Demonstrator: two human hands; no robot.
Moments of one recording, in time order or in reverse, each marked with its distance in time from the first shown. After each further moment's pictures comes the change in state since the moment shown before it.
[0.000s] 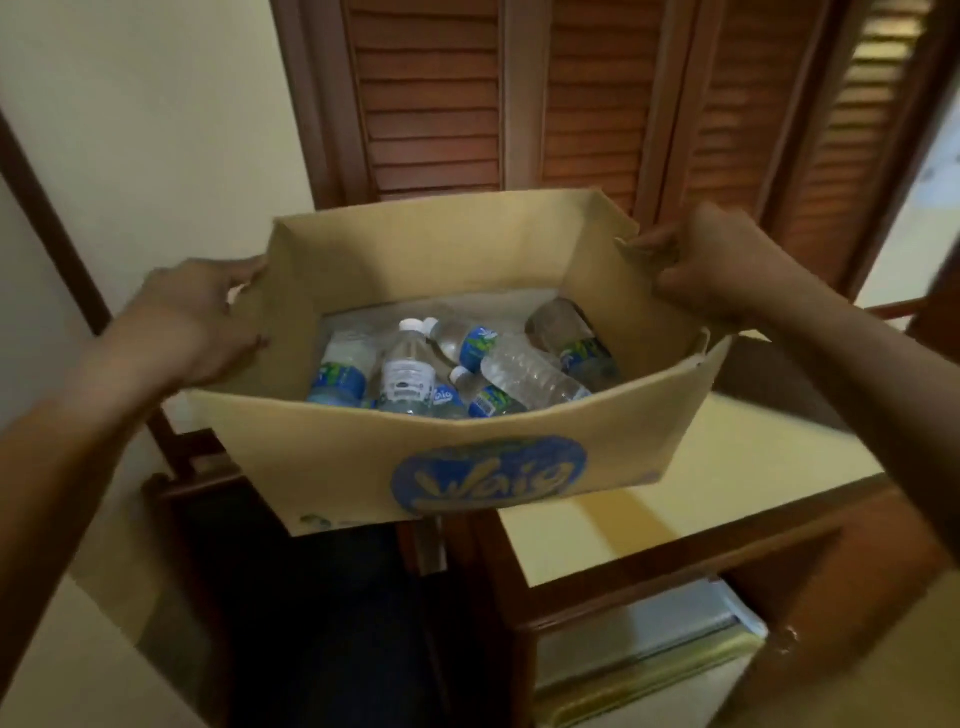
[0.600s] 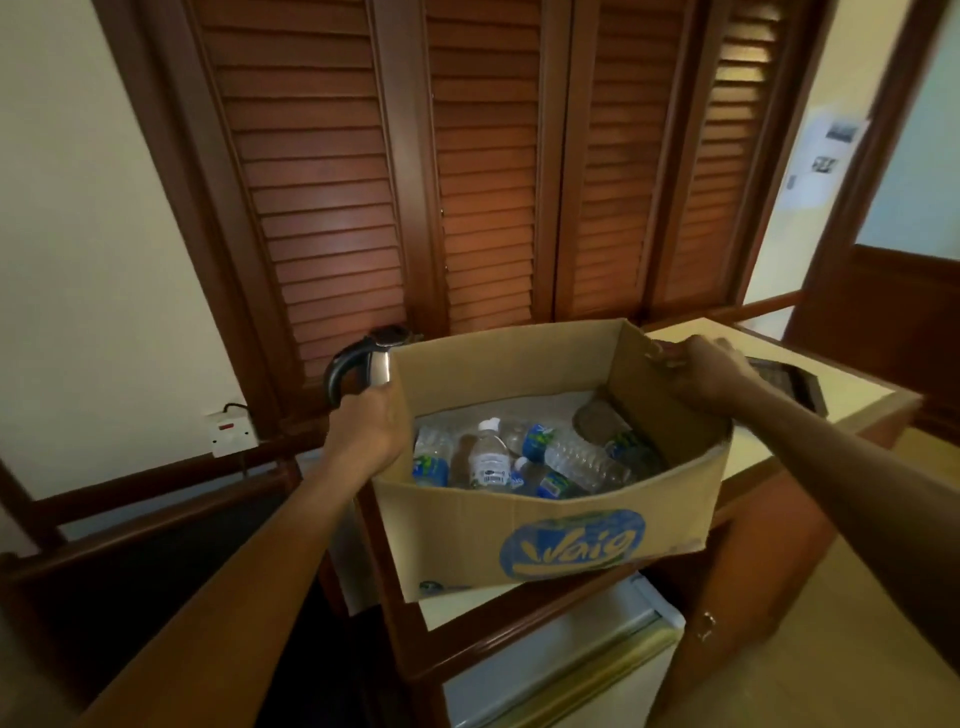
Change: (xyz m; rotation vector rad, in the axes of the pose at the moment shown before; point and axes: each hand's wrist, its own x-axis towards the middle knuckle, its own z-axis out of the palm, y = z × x) left_hand -0.018 0.175 0.193 -0.127 -0.291 0.089; right_hand 0.006 0.241 0.056 -0.073 -0.098 0.319
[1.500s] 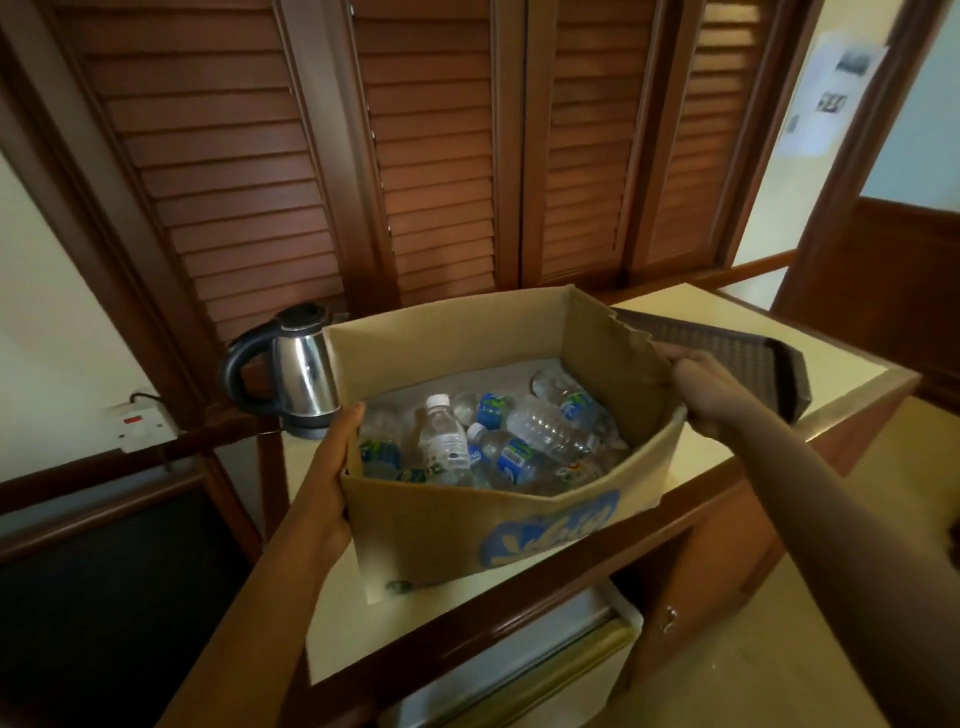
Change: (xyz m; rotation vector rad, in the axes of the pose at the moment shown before) left_hand 0.004 0.060 0.106 -1.411 -0.143 -0.415; right_hand 0.033 0.077 0.019 0.914 -0.246 0.213
